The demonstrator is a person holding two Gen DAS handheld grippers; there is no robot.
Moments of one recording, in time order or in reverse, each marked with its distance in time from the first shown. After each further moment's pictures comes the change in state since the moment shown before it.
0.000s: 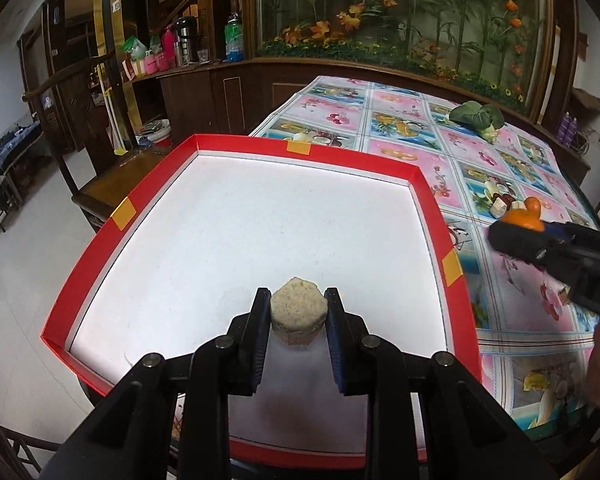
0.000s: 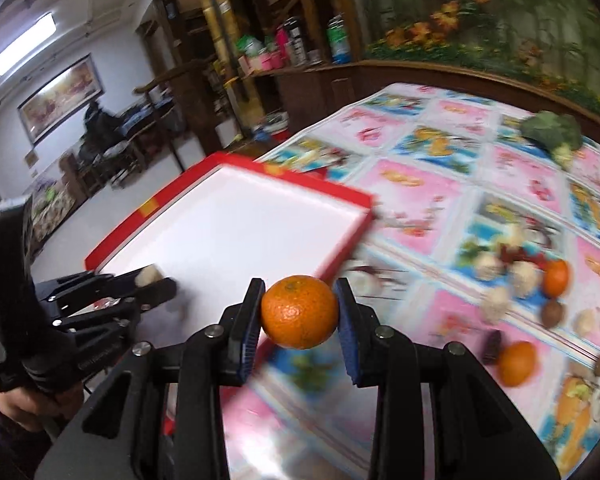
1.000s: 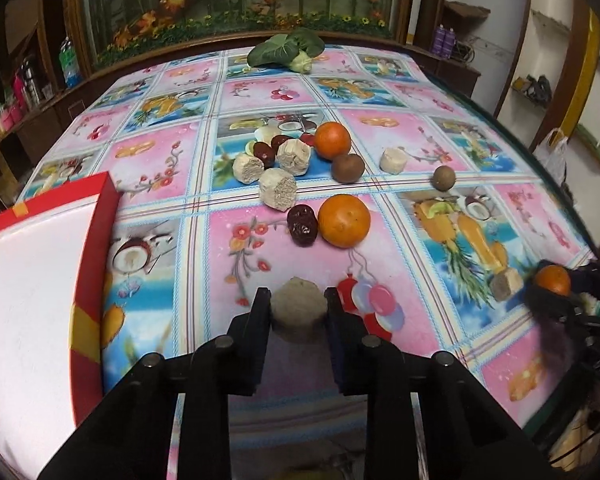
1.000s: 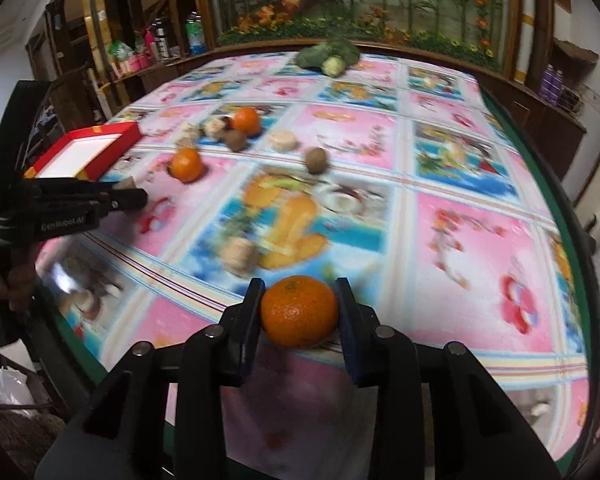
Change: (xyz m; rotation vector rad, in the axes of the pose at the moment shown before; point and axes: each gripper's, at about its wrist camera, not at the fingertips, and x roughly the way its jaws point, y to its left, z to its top) left arm 0.025 -0.195 0.000 0.338 0.106 -0.348; right arm -0.149 -0.140 -0.150 0.206 0.027 -0.423
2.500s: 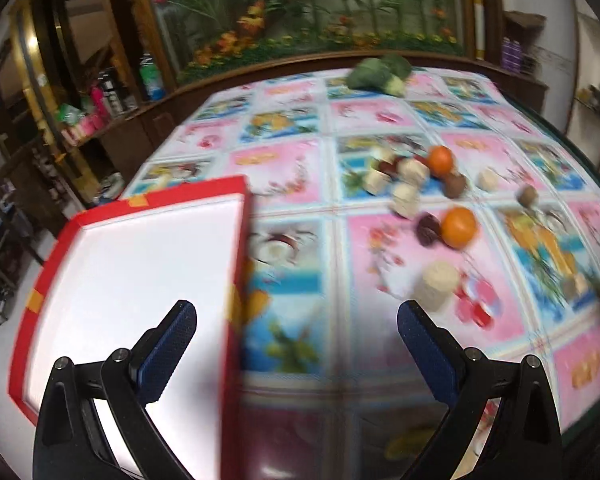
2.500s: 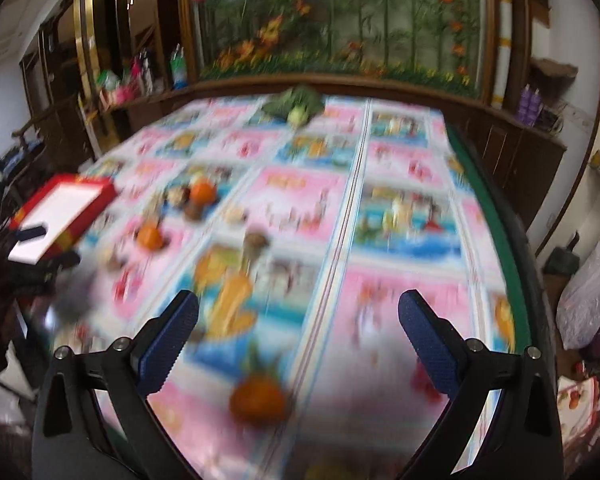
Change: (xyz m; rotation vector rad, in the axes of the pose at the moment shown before) left arm -0.025 0.029 -0.011 -0.024 -0.066 0.300; right arm -0.034 -0.050 0.029 0.028 -0.082 -0.053
